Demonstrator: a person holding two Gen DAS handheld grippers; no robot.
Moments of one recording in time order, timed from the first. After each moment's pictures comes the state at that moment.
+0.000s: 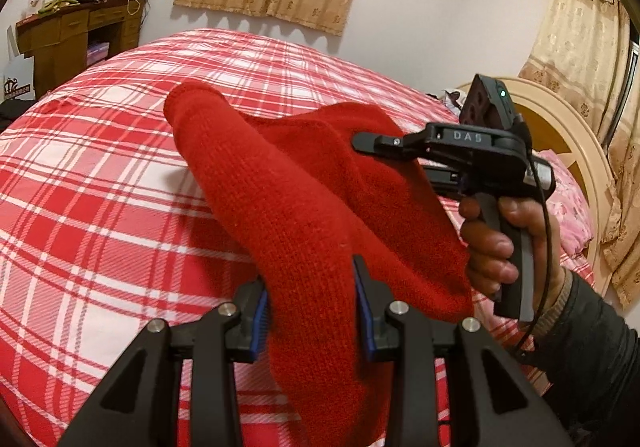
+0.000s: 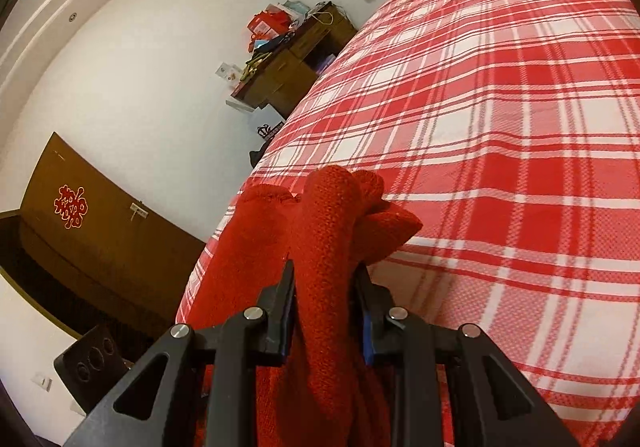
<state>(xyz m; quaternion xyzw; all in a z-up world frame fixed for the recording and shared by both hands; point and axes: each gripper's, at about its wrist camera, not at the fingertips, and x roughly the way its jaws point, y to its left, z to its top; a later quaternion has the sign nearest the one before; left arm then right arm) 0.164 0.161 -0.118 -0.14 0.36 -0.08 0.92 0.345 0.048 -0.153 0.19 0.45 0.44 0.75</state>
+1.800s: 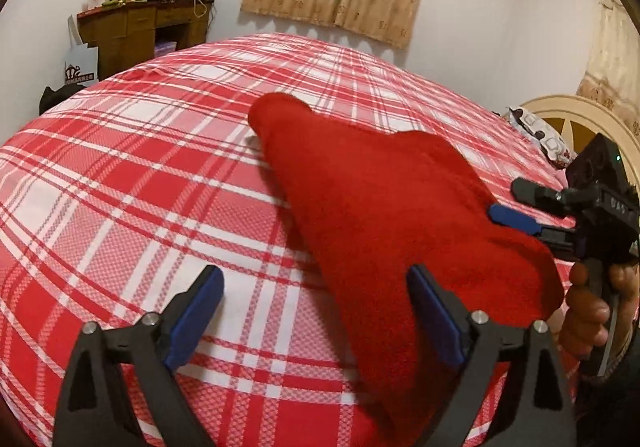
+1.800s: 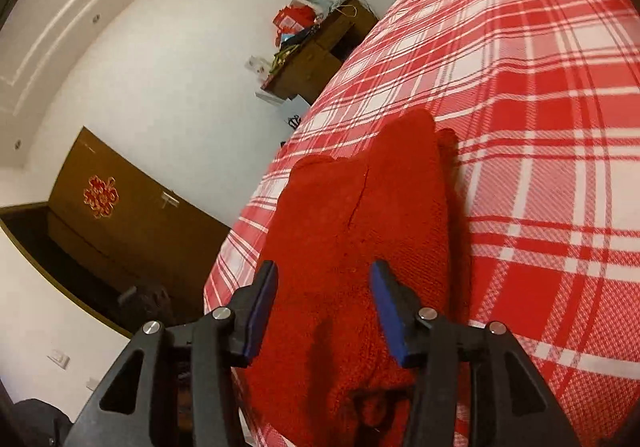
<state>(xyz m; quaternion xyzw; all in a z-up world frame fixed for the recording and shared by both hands) 0.127 0.202 -0.160 -0.14 0.35 0.04 0.93 0.279 0.026 -0.188 0.23 0.44 0.49 0.72</state>
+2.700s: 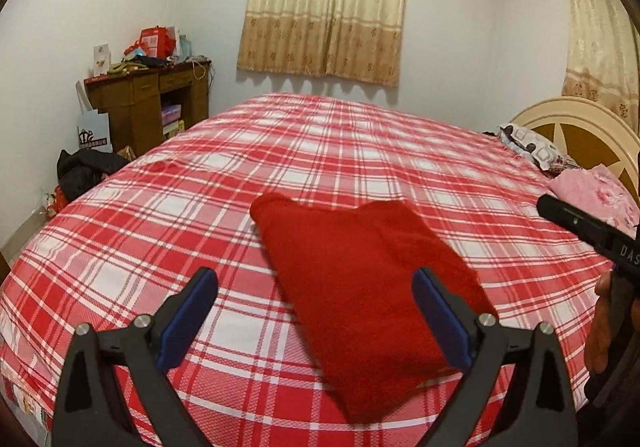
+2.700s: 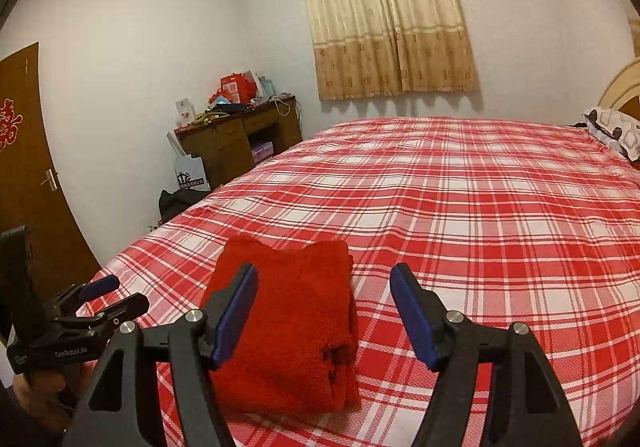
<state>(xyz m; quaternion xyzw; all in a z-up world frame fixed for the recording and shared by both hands) 0.088 0.181 -0.071 -0.07 0.27 0.06 0.96 0.153 -0.001 -0.057 0.02 0.25 0.28 0.93</state>
